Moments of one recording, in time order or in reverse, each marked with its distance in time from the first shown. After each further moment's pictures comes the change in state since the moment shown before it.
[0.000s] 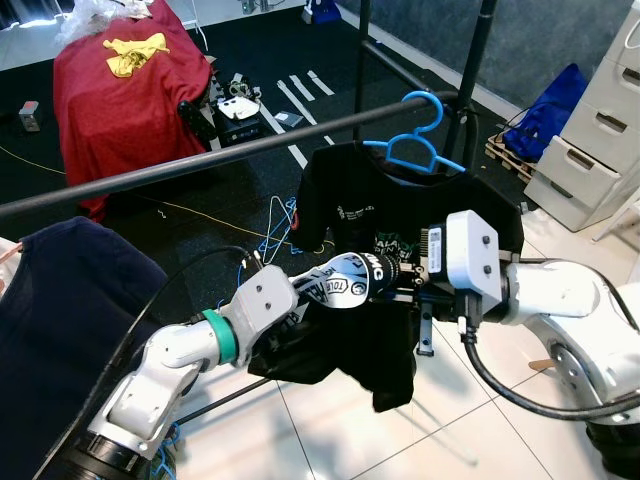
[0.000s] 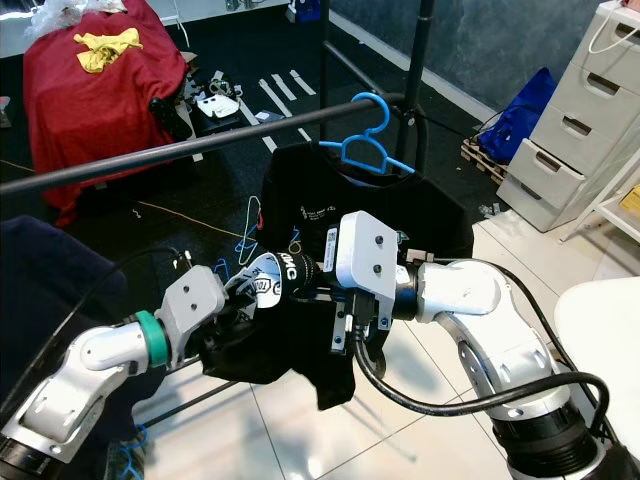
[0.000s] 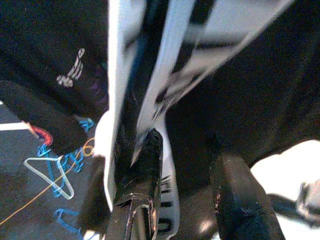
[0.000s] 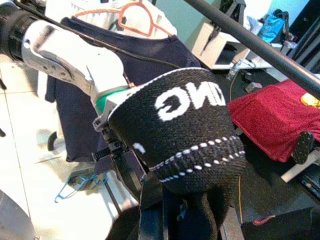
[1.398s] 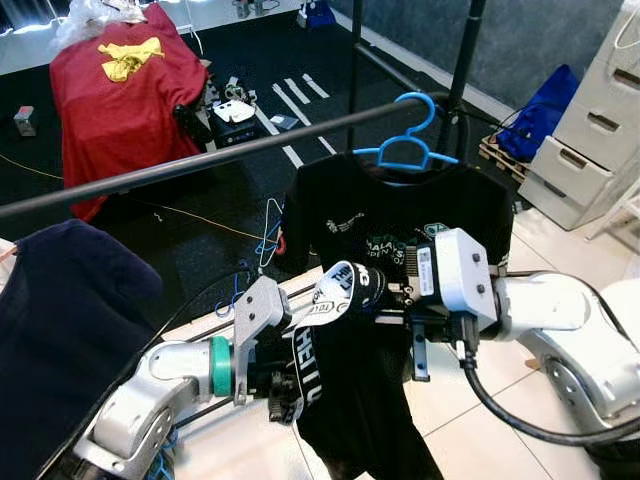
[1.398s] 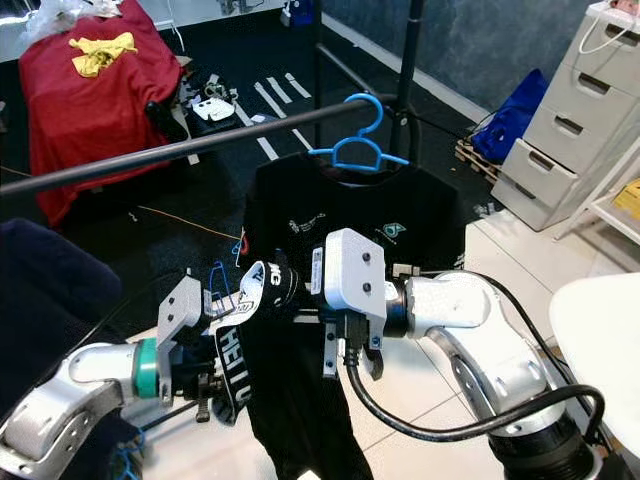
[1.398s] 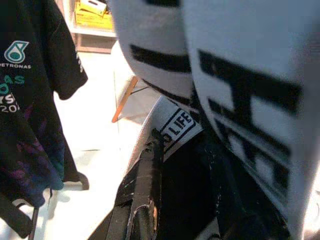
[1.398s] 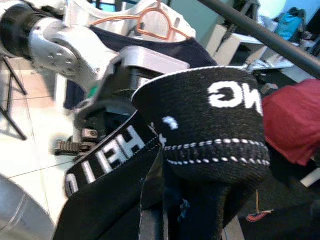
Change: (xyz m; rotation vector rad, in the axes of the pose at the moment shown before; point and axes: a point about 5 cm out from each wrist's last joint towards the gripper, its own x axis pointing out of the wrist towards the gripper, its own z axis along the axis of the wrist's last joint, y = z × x) left arm -0.011 -0.038 0.025 -0.370 -0.201 -0.427; right arm 0.008 0.011 -0.001 0.044 -0.012 0.043
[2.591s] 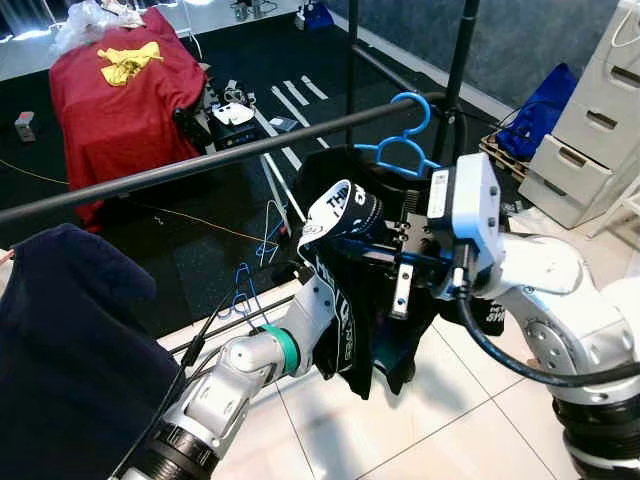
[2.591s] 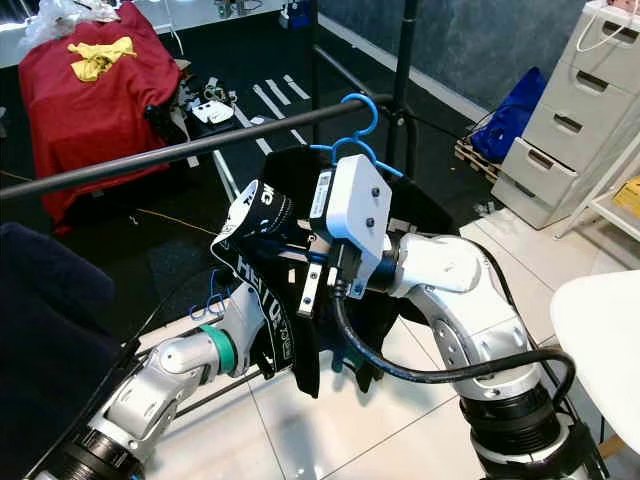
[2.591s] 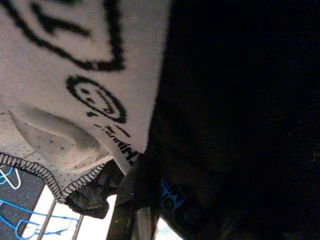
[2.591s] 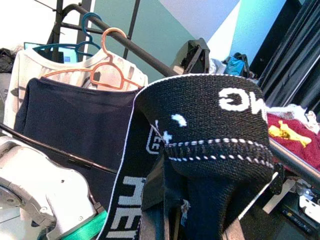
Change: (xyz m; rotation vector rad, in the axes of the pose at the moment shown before) left arm 0.066 0.035 -0.028 0.115 0.164 0.491; right arm 0.011 -0.027 0.028 -0.037 -0.160 -0.151
